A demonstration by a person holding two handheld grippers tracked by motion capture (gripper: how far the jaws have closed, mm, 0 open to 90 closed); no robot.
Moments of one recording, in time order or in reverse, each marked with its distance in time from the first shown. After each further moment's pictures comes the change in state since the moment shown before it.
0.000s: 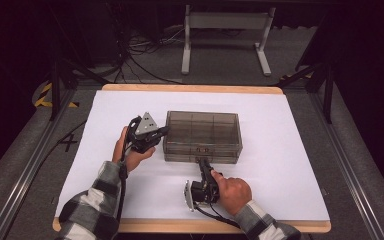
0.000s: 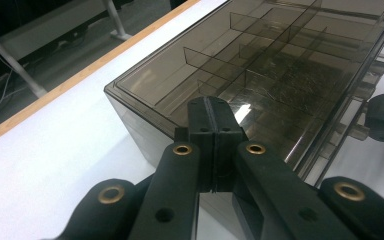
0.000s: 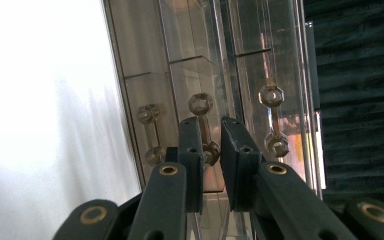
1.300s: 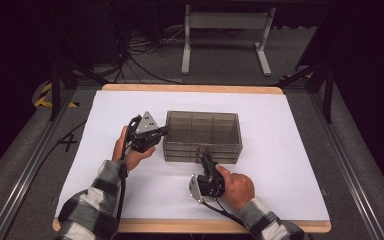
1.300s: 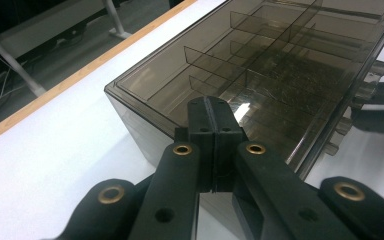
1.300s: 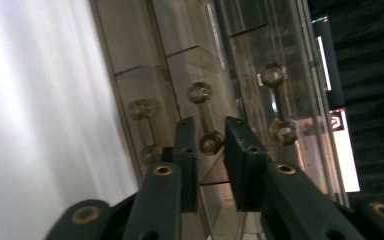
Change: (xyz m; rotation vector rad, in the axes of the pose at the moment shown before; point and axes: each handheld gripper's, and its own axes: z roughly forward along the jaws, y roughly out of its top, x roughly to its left) left arm 0.002 0.002 0.001 0.010 -0.008 -0.003; right arm -0.010 -0.015 0.011 -0.036 0.065 0.098
